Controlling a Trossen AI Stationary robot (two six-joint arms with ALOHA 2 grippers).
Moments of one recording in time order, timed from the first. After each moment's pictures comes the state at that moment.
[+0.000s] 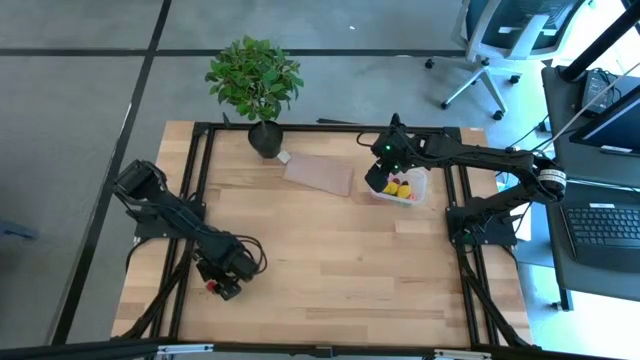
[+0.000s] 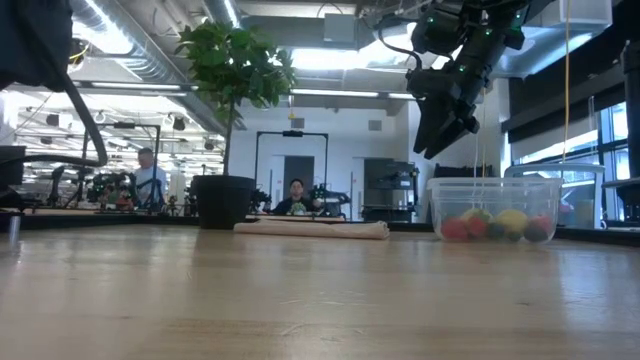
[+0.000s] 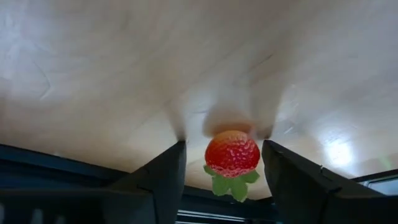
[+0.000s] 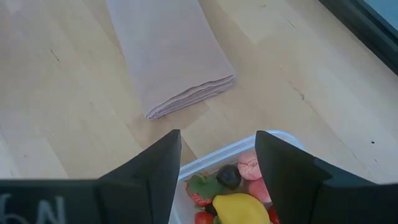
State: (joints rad) left arm -0.59 1.61 0.66 -0.65 0.60 -1.35; right arm -0.40 1.37 0.99 -0.62 0.06 0.26
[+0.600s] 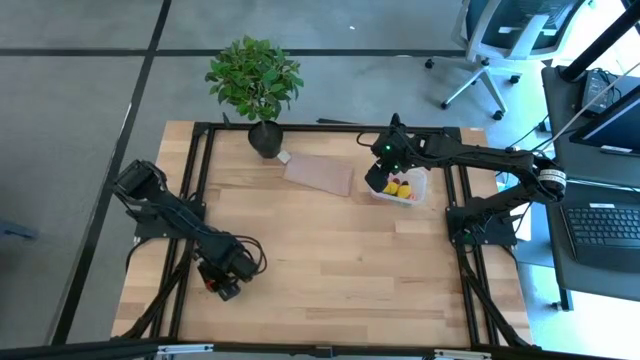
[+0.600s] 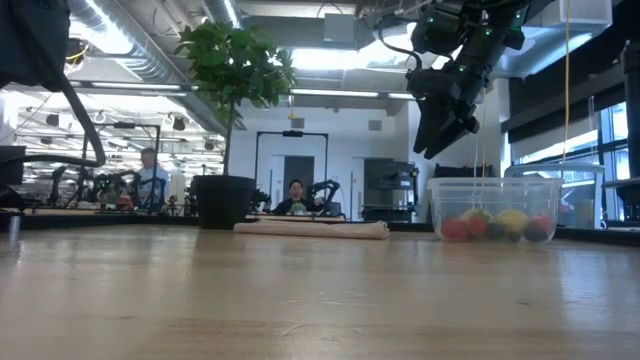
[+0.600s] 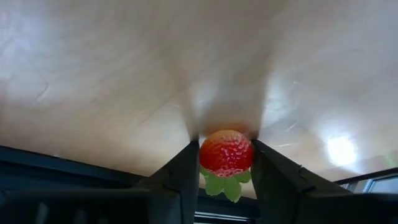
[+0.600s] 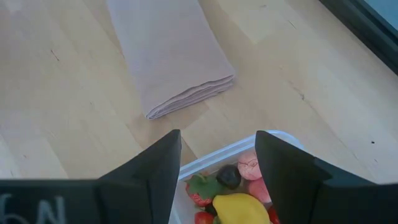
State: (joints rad) left arm -0.59 1.61 0.65 -0.65 0.59 -1.35; right arm -0.40 1.37 0.99 -0.62 0.06 0.26
